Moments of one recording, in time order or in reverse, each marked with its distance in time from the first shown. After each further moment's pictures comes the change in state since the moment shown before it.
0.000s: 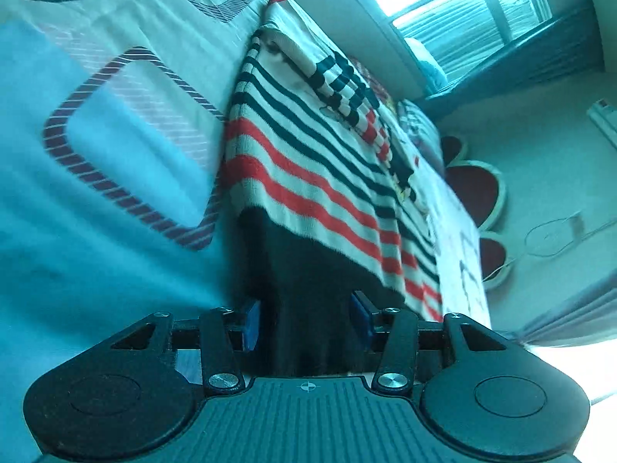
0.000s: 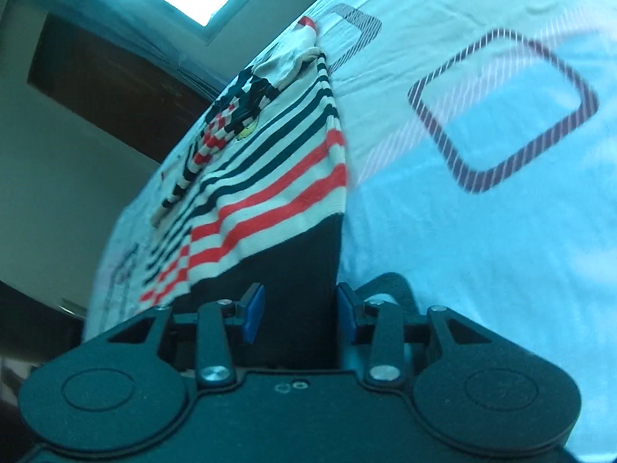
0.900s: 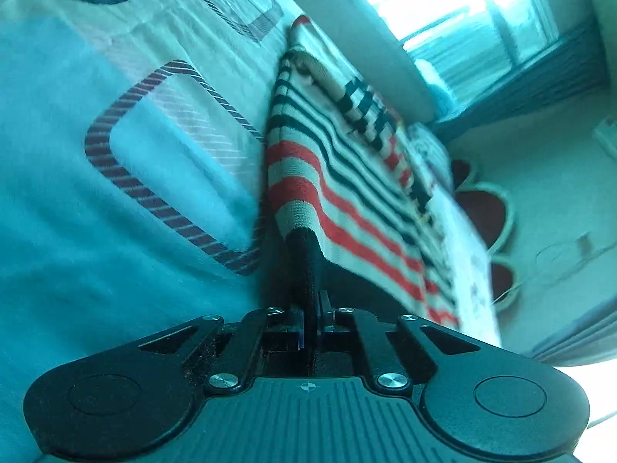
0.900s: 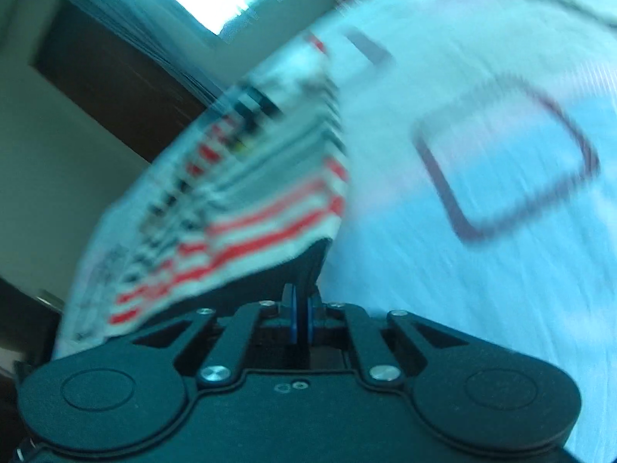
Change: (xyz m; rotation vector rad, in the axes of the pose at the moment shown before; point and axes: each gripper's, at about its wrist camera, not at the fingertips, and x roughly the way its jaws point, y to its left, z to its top) left arm -0.002 0.017 0.004 -0.032 -0.077 0.014; right arm 0.002 0.005 0.008 -0.089 -0.022 -0.082
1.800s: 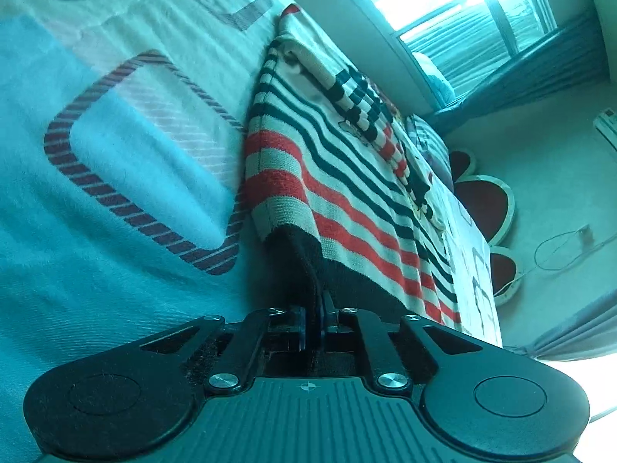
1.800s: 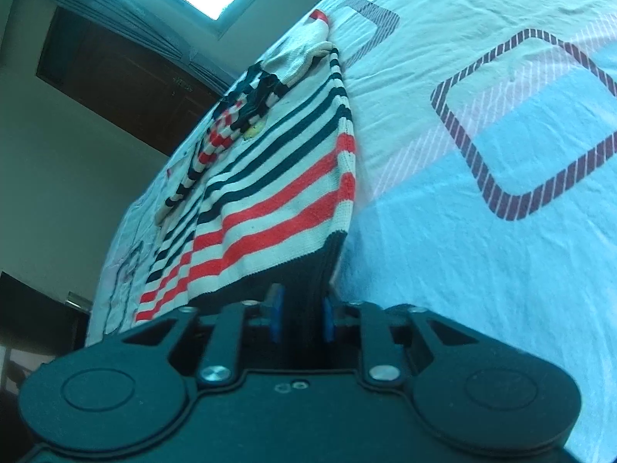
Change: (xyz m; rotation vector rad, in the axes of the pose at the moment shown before) left arm 0.014 -0.011 -0.003 0.039 0.014 0.018; right arm 0.013 0.002 0.006 0.002 0.034 0.024
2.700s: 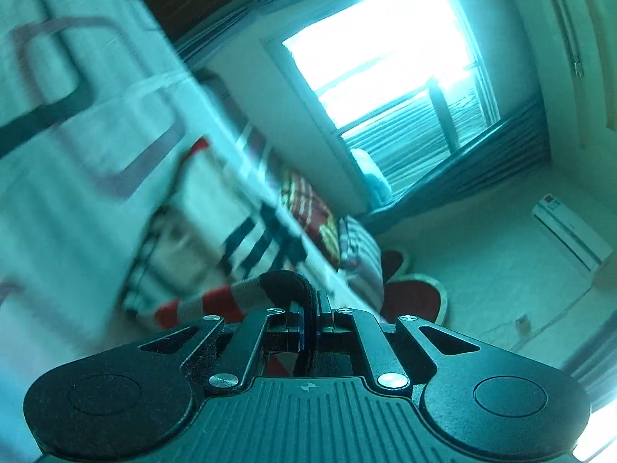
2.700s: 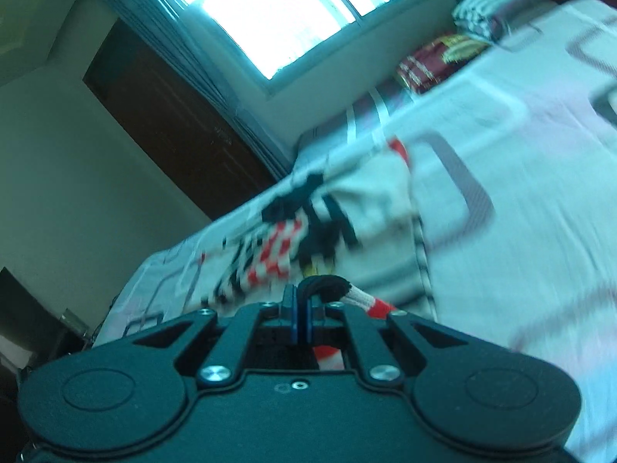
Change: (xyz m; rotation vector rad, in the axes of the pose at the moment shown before) left arm -0.002 -0.059 0.125 -0.056 -0.294 -0.206; right arm -0.010 0.070 0.136 -0.174 -0.230 0.092
